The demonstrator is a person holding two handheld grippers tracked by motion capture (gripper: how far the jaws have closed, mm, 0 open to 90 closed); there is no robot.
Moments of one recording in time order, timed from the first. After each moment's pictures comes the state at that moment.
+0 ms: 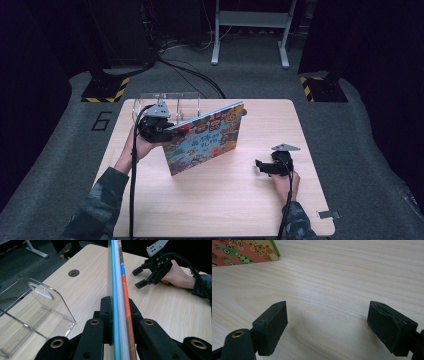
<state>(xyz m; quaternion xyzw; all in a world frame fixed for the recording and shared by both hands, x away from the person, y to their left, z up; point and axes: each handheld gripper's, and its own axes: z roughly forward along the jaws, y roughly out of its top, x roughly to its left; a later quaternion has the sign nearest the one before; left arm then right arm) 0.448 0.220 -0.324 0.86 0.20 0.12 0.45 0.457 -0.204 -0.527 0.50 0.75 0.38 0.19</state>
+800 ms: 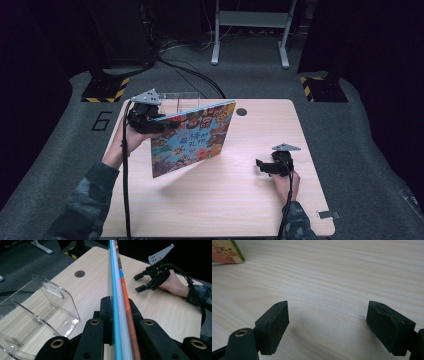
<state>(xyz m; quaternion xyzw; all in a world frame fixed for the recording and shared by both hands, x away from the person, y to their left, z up) 0.447 0.236 -0.286 0.86 0.24 0.12 0.44 0.458 -0.204 -0.527 0.51 0.75 0.38 0.18</state>
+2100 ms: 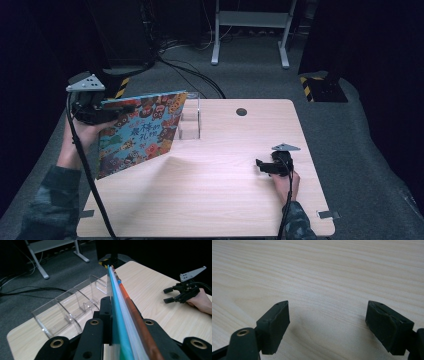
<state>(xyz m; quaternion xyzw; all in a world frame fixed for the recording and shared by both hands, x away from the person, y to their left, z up) 0.424 0.338 -0.243 0.79 0.34 0.20 0.46 0.458 -0.203 -0.527 0.51 0.75 0.38 0.19</state>
